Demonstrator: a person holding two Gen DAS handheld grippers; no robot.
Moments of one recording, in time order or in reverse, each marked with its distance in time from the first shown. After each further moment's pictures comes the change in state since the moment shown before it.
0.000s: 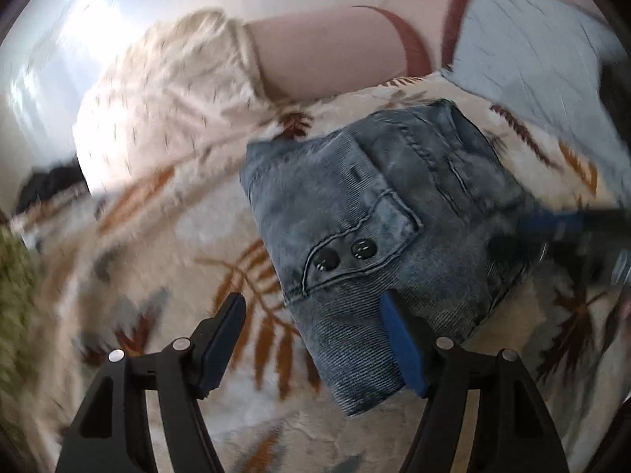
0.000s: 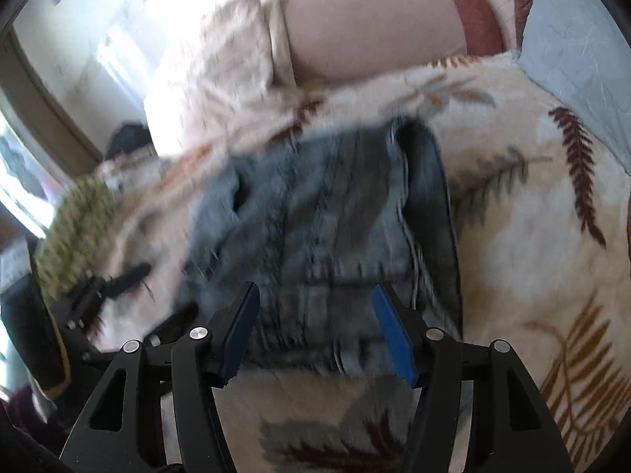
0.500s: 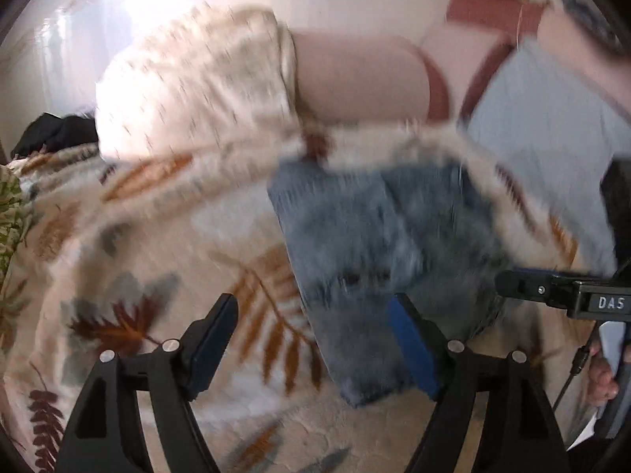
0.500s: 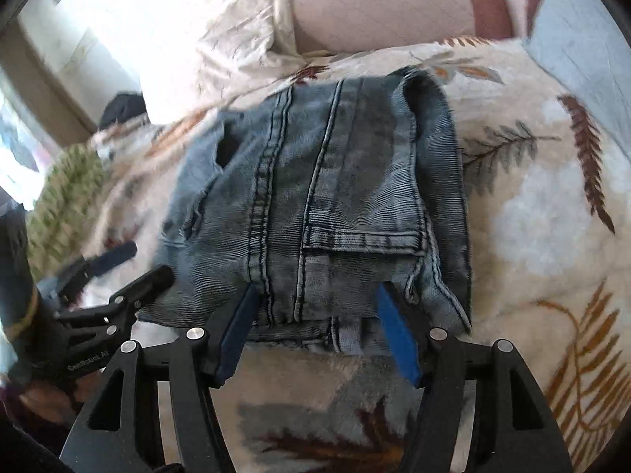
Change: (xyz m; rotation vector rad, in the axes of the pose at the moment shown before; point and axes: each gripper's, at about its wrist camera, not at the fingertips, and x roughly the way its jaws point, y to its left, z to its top) left arm -0.039 0.039 0.005 -0.216 -0.097 -0.074; right arm -0.010 -0.011 0.004 0.033 0.013 0.062
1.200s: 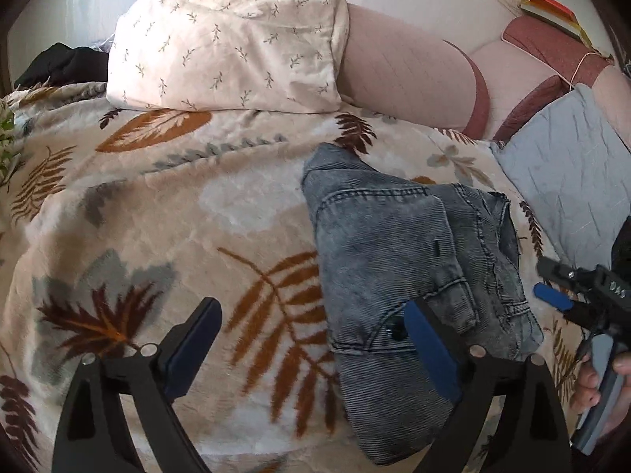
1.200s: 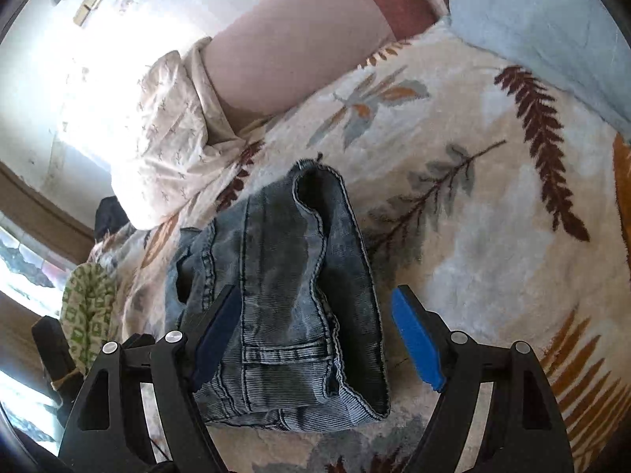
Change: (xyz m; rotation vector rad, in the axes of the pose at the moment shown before) left arm 0.051 0.034 0.015 -0.189 0.143 -0.026; right arm -0.005 -0.069 0.043 0.269 -0.092 0.005
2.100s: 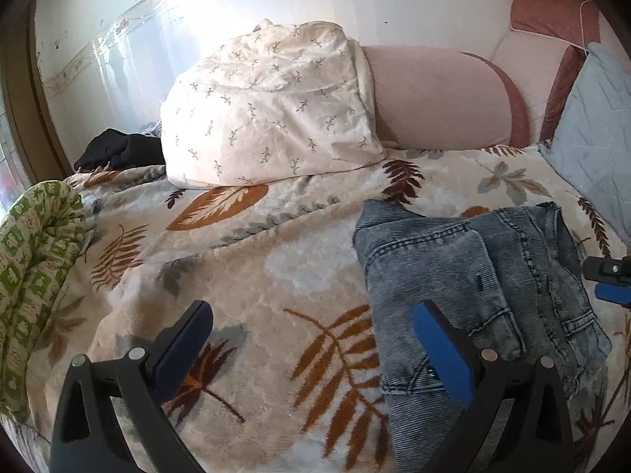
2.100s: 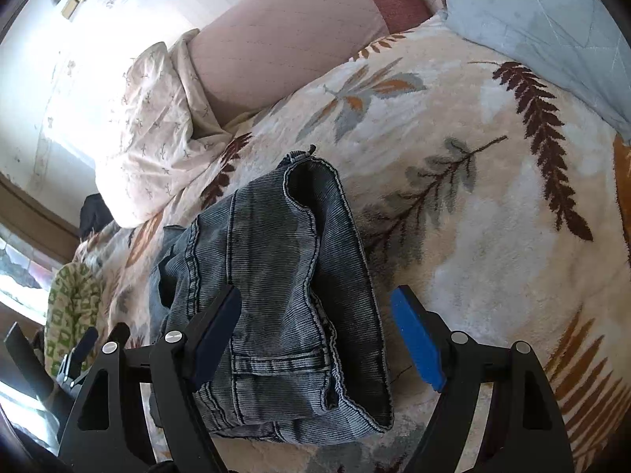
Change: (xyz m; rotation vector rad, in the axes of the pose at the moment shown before) left arm -0.015 -0.025 0.004 0.146 -0.207 0.327; right arm 0.008 0.005 0.004 -0.015 0.004 -0.052
